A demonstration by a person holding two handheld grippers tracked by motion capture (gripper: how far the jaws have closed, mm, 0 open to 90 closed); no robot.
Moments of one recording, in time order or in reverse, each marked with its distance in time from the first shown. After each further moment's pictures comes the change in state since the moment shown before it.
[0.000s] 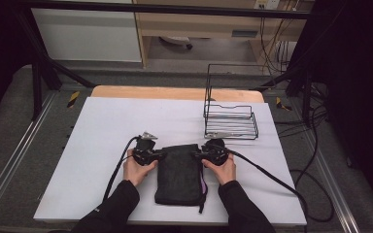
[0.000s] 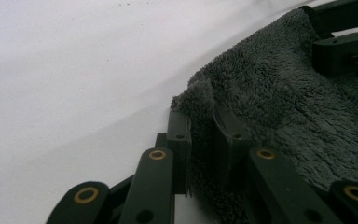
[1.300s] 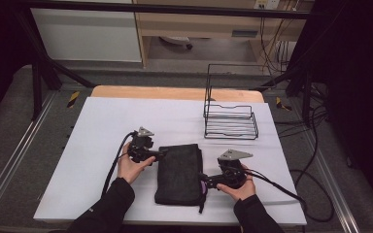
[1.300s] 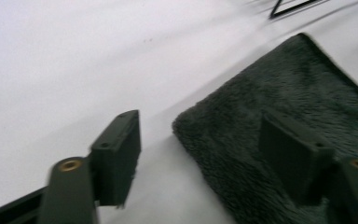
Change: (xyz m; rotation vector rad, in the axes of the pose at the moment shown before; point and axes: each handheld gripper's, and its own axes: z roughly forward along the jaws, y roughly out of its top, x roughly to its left) left arm 0.002 0.011 -0.015 -0.032 0.051 0.025; right arm 0.017 -0.043 -0.074 -0.042 0.053 -0.114
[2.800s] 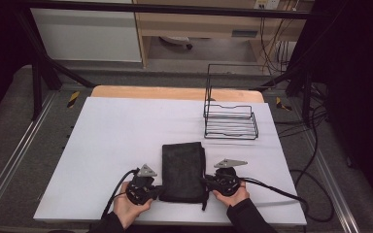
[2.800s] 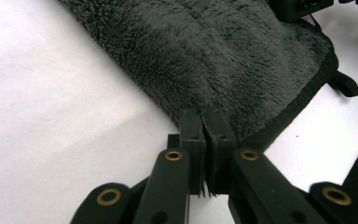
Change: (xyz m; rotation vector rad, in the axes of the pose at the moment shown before) left arm -0.069 -0.077 -0.052 0.122 -0.154 0.051; right arm 0.017 -0.022 0.009 0.096 0.032 0.126
